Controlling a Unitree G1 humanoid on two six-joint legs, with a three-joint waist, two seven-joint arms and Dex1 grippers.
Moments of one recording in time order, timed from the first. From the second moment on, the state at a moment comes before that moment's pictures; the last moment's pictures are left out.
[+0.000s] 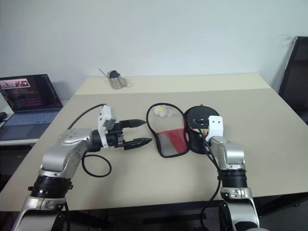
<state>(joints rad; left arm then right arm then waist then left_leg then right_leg) -0.58 0.62 0.01 0.04 -0.45 0.41 -1.11 -0.70 -0.11 -0.16 0.13 0.15 1.03 -0.06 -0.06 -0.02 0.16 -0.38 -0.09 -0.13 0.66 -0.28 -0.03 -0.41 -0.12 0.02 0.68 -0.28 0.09</state>
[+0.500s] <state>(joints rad) -0.57 0.62 0.01 0.04 -0.45 0.41 -1.11 -0.70 -0.09 -0.16 0.12 0.14 1.04 -0.05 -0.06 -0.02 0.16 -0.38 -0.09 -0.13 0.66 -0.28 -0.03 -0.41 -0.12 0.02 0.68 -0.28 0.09</state>
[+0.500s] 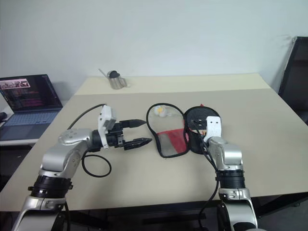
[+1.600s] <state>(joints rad) -0.71 0.54 0.01 0.57 -0.16 0.22 -0.78 -0.54 -0.58 -0.21 -0.35 0.55 1.02 0.63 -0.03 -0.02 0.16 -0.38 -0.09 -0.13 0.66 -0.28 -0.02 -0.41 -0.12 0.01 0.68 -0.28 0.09</state>
